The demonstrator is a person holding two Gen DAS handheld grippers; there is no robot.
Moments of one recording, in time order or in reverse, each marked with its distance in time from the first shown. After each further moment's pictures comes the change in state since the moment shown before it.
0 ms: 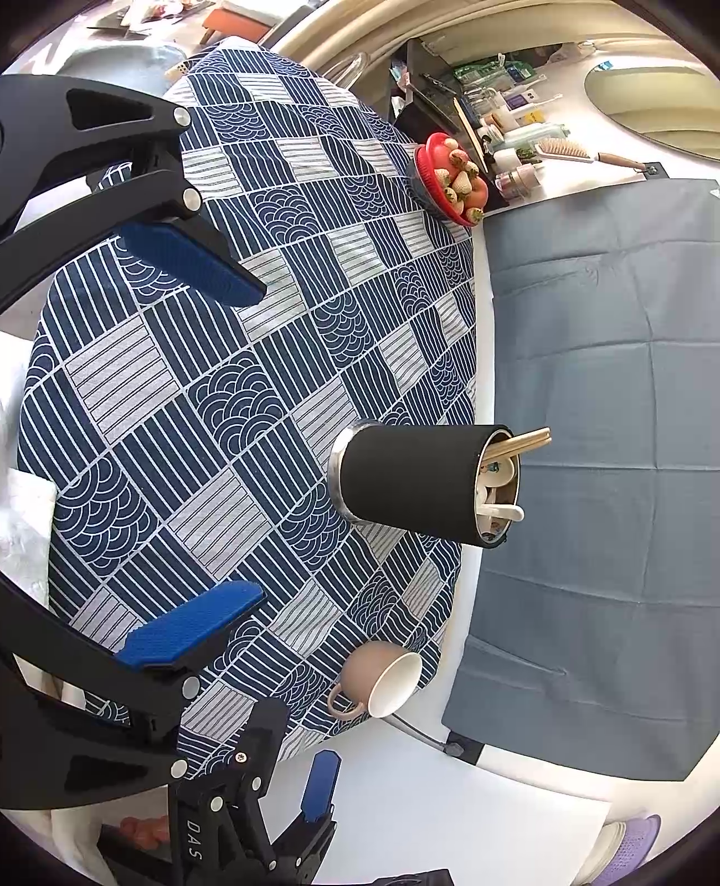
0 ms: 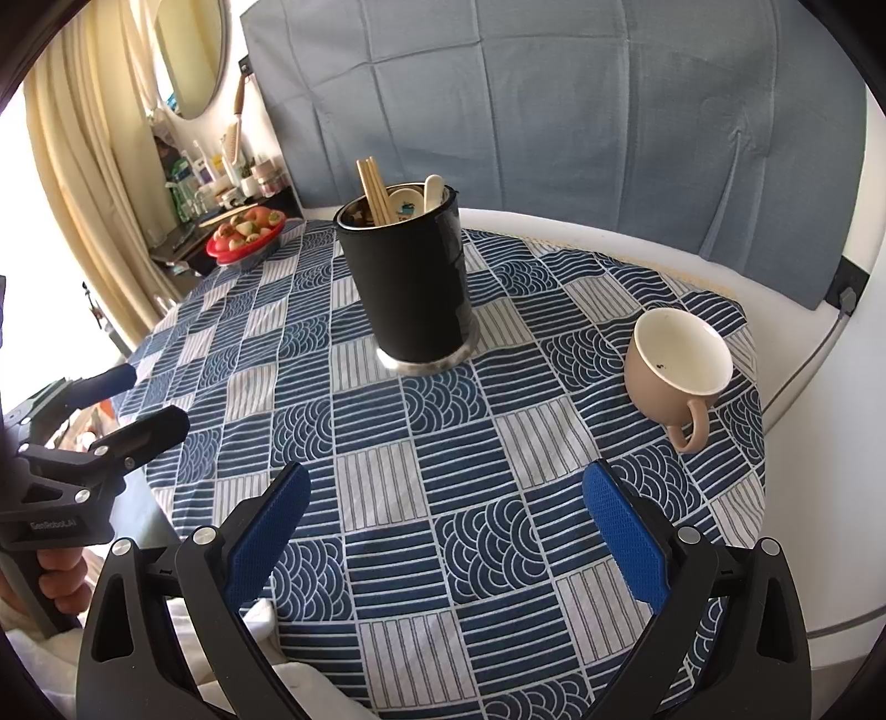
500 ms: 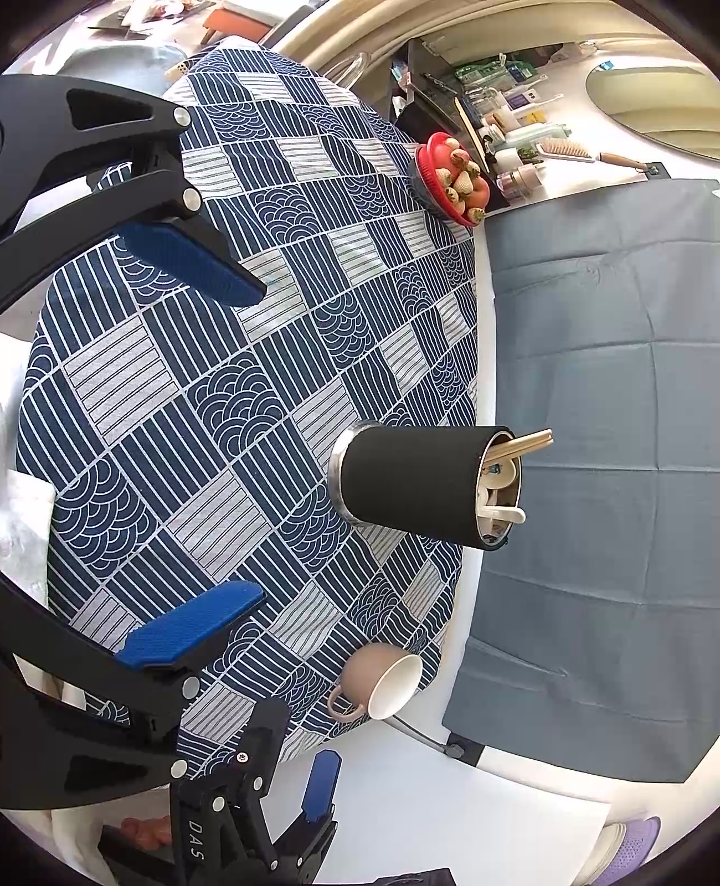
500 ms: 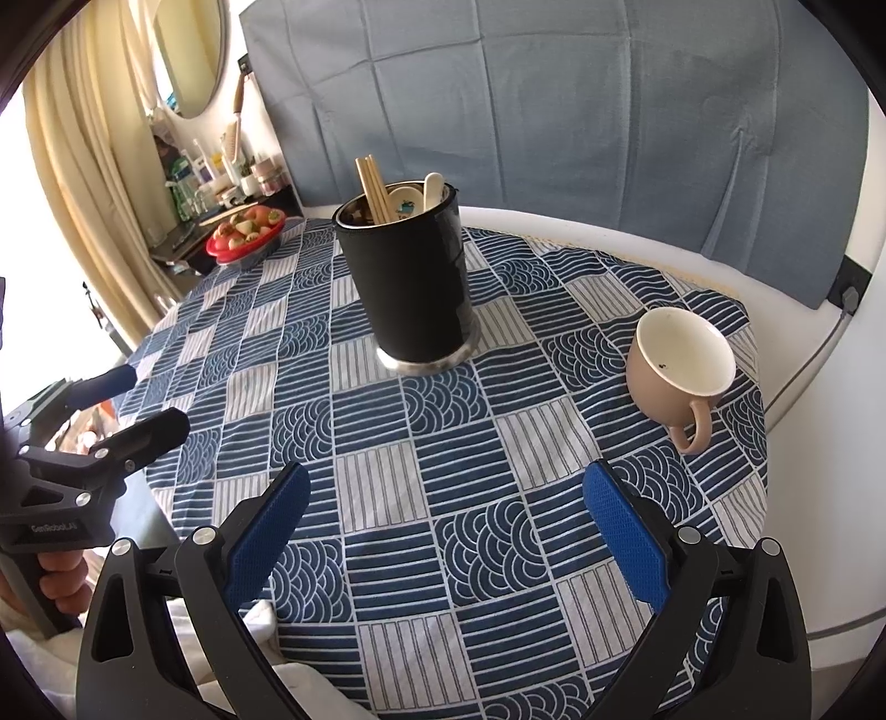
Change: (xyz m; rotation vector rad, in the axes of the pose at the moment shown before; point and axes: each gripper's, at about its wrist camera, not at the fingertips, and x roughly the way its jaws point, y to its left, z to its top) left arm 0.002 0.002 0.000 -0.005 0.001 -0.002; right arm 0.004 -0.001 0.002 -0.001 0.006 0.003
